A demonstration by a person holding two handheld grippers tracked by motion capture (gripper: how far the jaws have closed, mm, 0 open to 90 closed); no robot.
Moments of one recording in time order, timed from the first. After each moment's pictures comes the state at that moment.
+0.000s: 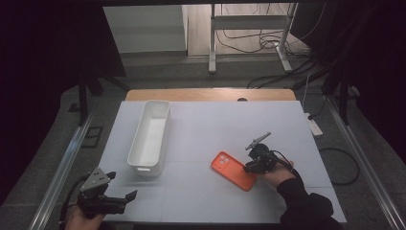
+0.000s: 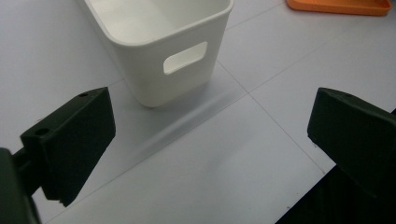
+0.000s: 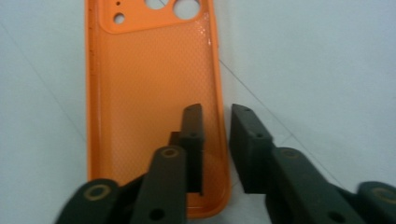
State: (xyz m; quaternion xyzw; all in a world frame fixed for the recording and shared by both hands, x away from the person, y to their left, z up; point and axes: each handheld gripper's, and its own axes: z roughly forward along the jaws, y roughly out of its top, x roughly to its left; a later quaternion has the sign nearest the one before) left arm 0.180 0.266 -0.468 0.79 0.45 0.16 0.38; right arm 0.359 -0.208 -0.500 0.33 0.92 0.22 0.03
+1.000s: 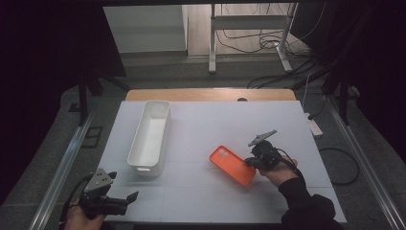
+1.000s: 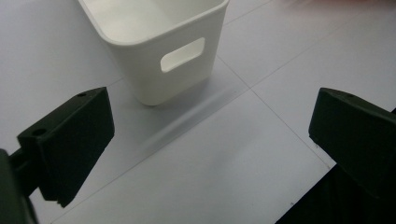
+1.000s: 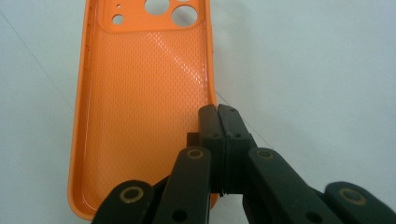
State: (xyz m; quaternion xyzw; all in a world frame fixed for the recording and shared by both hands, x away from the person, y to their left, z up) left arm 0.179 0.261 -0.468 0.81 0.44 0.17 0.36; right arm 0.349 -0.209 -0.473 0.33 0.90 0.26 0.08
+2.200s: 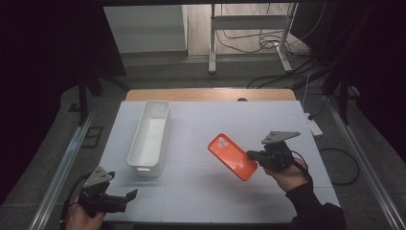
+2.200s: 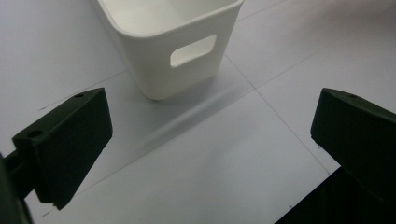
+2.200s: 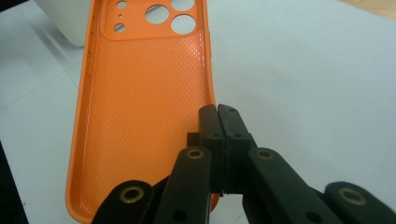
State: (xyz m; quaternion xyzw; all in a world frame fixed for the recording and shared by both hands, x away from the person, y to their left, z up) left arm 0.185 0.262 -0.467 0.80 0.47 0.16 0.35; right arm 0.317 -0.223 -0.426 0.32 0.86 0.39 0.11
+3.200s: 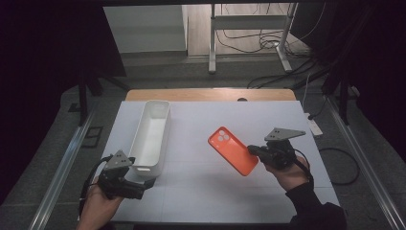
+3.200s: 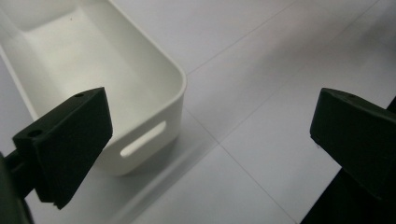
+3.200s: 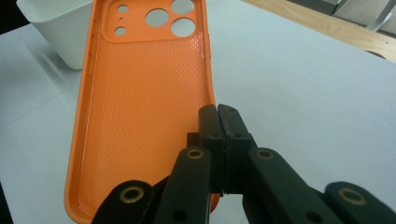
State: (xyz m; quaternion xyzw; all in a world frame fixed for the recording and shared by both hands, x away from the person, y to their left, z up) left arm 0.223 0.220 -0.437 0.82 0.40 0.14 0.38; right arm 0.315 -0.224 -0.413 0.32 0.84 0.42 0.14
